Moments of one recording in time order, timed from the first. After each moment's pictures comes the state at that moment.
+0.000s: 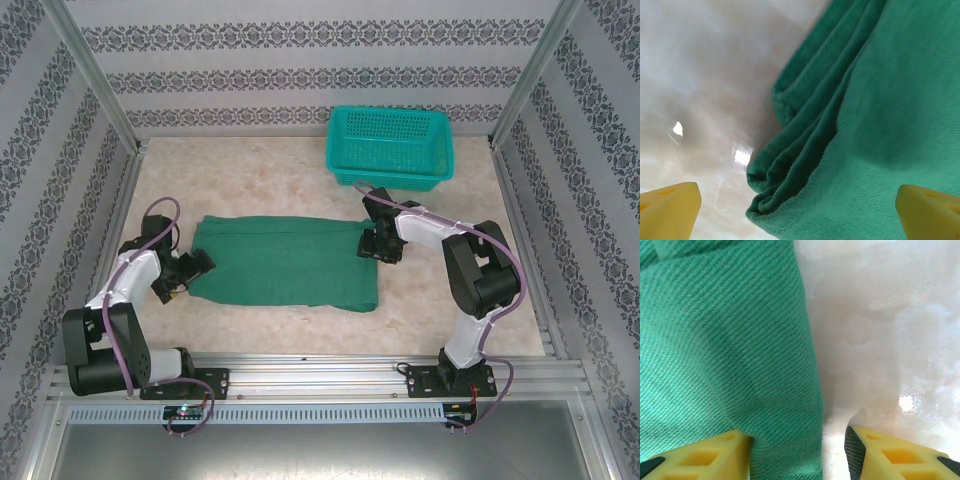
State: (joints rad) left arm 0.20 1.31 0.73 -0.78 0.16 -0.51; right arm 0.40 1.82 1.12 -0.67 -0.06 0.63
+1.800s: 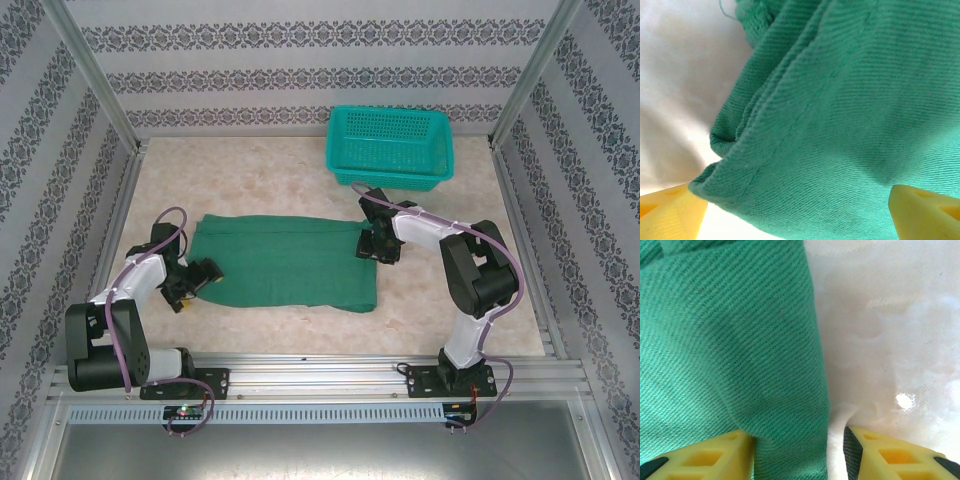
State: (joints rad) left arm 0.16 1.32 0.68 -0.78 0.24 -0.56; right arm 0.42 1.83 1.13 -0.68 -0.05 0.65
